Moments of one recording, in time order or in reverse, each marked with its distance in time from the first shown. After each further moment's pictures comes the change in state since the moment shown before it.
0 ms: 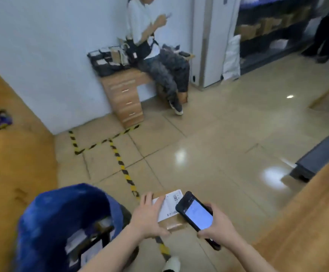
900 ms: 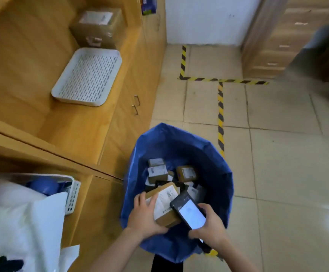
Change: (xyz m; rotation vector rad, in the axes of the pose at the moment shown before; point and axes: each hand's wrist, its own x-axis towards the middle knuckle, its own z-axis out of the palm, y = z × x) left_hand -0.173 -0.413 0.120 -0.586 -0.090 -0.798; right_hand 0.111 -0.232 0.444 -0.385 -0.631 -0.012
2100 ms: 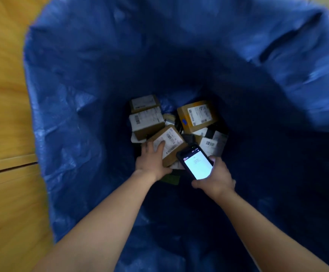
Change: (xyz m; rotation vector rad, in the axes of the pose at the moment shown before) left_hand 0.317 -0.081 0.207 0.190 -0.285 -0.070; right_hand 0.325 0.134 0.132 -0.008 0.051 0.326
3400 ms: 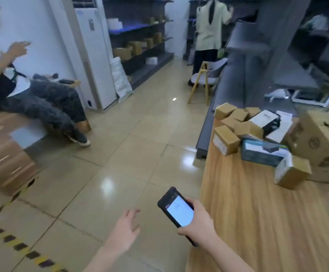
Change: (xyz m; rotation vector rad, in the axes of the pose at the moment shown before) left_hand -0.544 0.604 0.016 0.343 0.137 1.210; right_hand -0.560 0.493 -0.374 0.913 0.983 0.073
